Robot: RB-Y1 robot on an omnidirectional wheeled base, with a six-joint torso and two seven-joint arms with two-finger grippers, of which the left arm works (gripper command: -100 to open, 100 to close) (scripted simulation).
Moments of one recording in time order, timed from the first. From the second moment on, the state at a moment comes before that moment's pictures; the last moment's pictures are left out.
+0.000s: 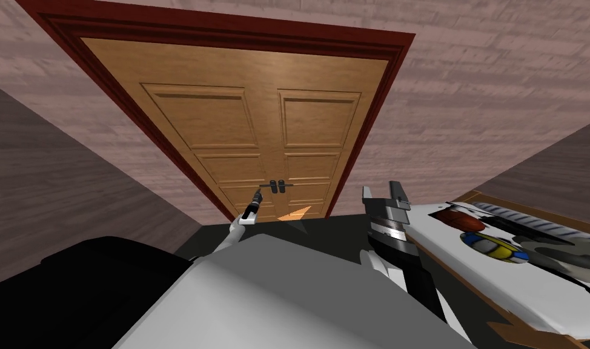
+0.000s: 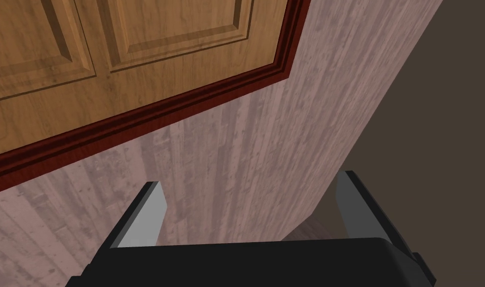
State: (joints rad) arm 0.00 0.34 0.24 -1.11 0.15 -0.36 0.18
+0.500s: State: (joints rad) arm 0.00 0.36 0.27 -1.08 0.16 -0.36 0.19
